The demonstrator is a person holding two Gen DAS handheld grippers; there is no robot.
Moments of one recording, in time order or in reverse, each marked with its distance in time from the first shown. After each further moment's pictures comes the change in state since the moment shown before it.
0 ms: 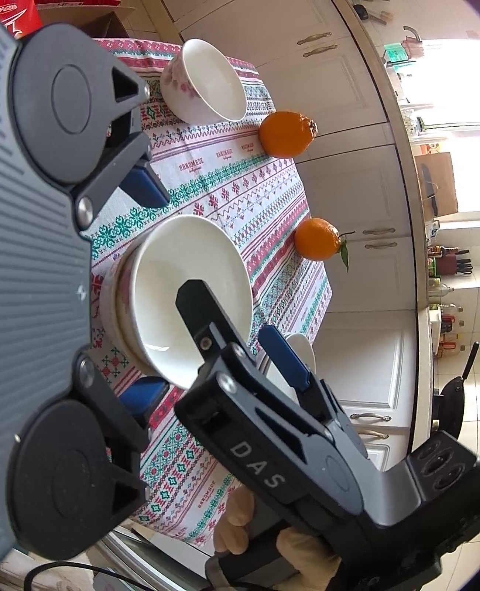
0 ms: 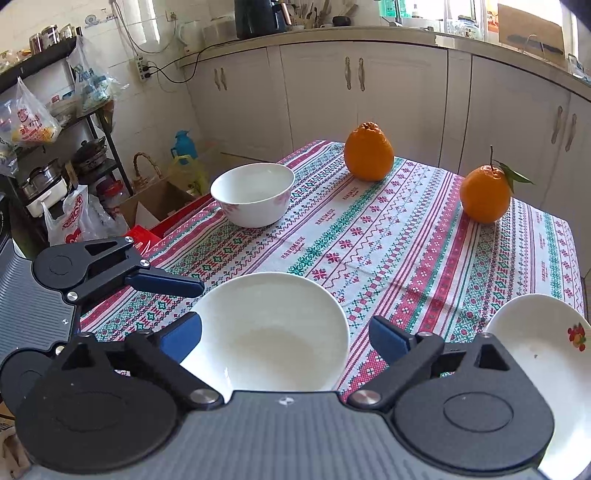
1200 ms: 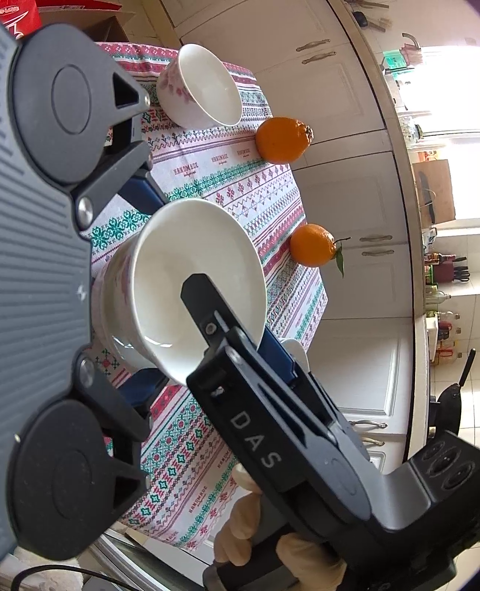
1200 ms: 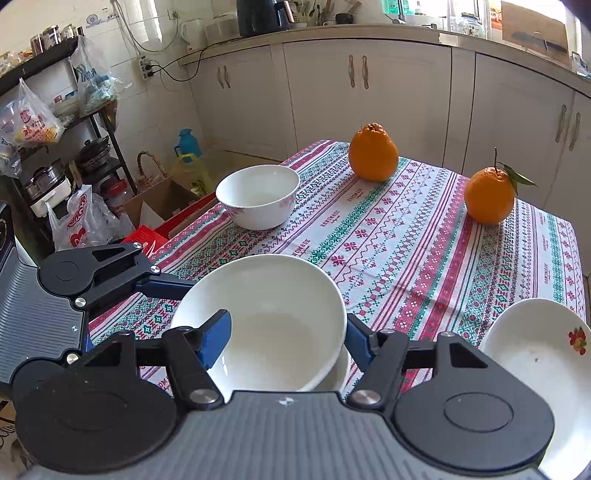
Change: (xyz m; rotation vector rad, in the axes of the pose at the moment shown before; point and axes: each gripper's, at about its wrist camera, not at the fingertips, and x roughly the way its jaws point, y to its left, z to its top) left arm 0.006 -0.002 0.005 -0.012 -0.009 0.021; right arm 0.000 0.000 0.007 0.002 0.016 0.012
